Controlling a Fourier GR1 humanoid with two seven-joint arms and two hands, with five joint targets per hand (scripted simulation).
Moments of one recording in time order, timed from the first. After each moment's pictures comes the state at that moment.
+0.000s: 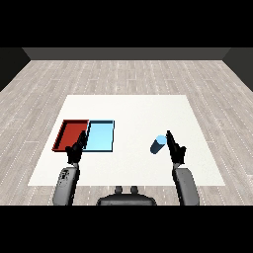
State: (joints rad) left arm 0.00 0.11 0.02 -1.55 -0.02 -0.03 0.00; right arm 0.01 -0.11 0.01 -1.57 0.02 0.00 0.01
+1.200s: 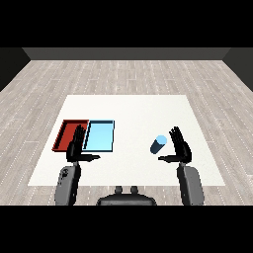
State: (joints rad) left arm -0.03 0.06 0.07 -1.59 0.09 -0.11 -0.30; right arm -0.02 -0.12 -0.11 -1.56 -0.18 0.22 -0.21
